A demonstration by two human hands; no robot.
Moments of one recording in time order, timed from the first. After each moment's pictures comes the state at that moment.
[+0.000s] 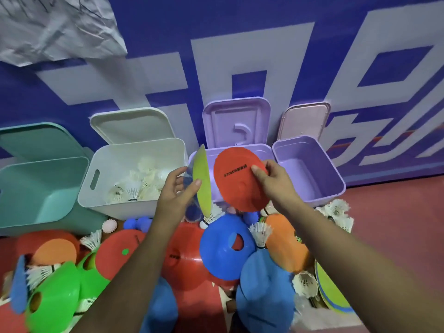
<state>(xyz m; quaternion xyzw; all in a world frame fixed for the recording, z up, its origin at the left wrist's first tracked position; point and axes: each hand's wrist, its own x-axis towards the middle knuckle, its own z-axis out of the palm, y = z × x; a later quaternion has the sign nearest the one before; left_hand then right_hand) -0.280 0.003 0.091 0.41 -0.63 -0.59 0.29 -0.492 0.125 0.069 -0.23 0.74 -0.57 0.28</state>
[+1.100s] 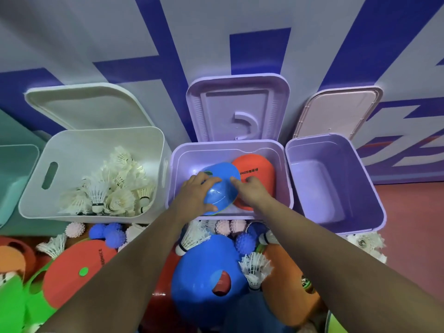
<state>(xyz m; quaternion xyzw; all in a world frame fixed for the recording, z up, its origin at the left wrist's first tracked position) -0.390 -0.079 -0.070 0.30 -0.93 -0.22 -0.05 -0.545 0.026 -0.051 -0.16 0.77 -0.39 0.49</state>
